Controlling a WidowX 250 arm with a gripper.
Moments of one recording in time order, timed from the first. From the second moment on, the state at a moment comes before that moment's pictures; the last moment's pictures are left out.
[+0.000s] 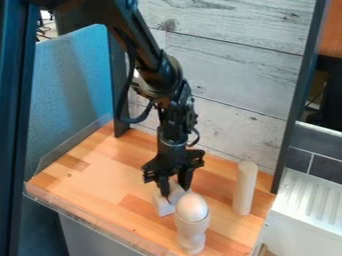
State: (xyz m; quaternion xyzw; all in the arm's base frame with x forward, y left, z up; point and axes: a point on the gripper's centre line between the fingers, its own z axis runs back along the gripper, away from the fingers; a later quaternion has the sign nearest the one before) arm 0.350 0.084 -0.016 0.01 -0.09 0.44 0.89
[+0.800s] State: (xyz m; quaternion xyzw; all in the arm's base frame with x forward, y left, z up) arm 0.402 0.092 0.011 0.00 -0.04 0.25 0.97
